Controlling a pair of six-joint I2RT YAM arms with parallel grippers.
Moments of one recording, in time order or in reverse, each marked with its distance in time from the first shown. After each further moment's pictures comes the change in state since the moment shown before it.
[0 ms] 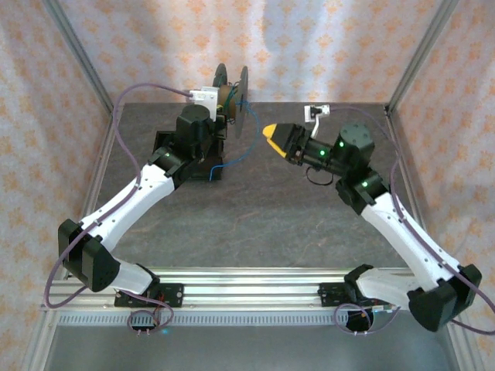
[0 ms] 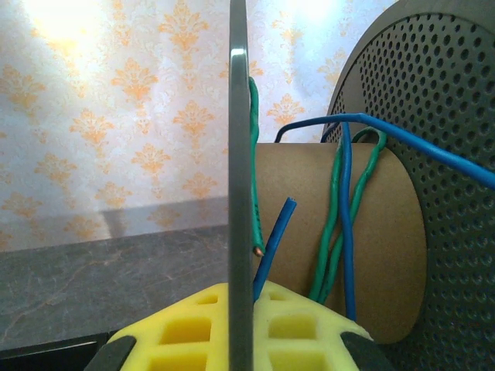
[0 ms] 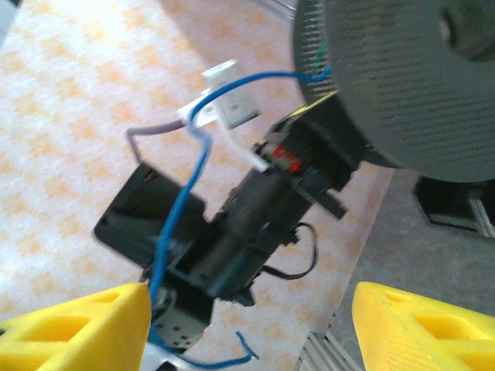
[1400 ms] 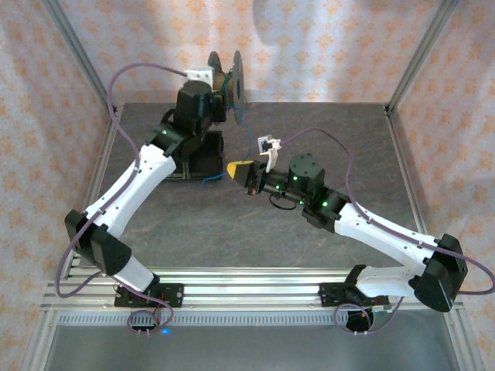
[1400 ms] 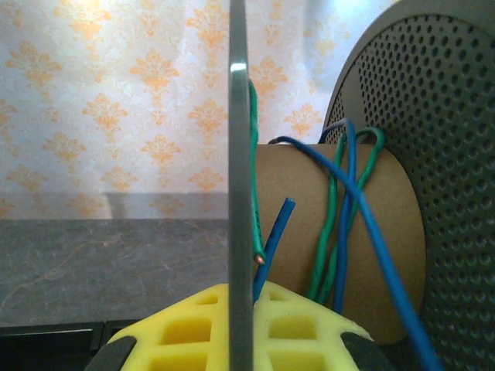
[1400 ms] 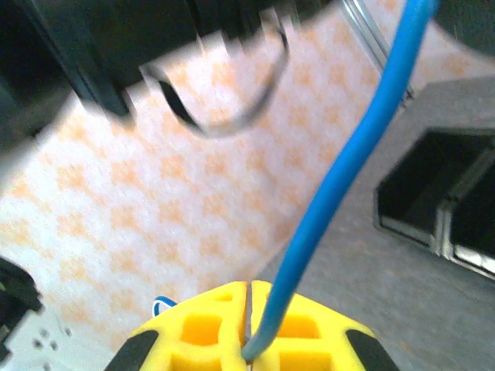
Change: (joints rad) left arm 0.064 0.149 0.373 -0.329 0.028 -0.172; right arm 0.356 0.108 -0.149 0.138 0.312 -0.449
